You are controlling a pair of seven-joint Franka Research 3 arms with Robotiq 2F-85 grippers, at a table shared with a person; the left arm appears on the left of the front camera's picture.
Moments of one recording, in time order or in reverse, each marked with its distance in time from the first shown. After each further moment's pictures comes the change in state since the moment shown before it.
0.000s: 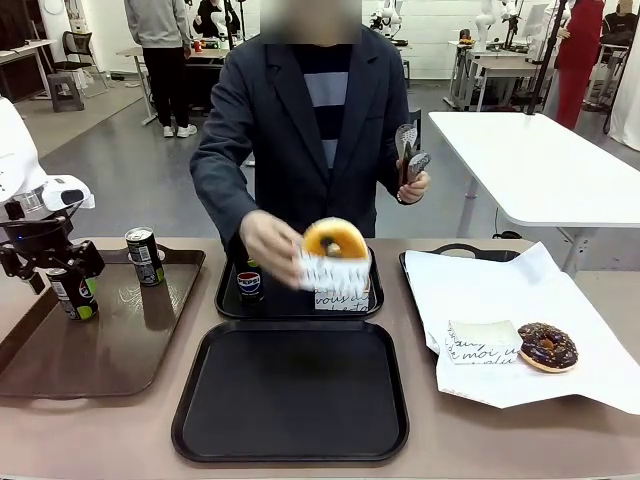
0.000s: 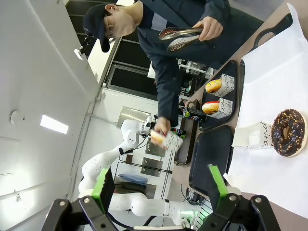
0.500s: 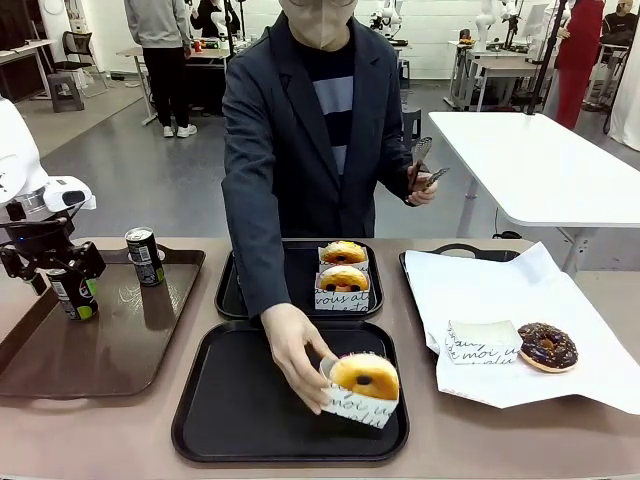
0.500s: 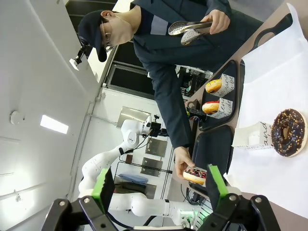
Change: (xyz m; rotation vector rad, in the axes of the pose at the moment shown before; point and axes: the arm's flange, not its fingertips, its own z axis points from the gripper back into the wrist) left arm 0.000 -0.002 -0.001 0.000 0.001 -0.006; right arm 0.000 0.000 0.000 0.000 0.000 0.000
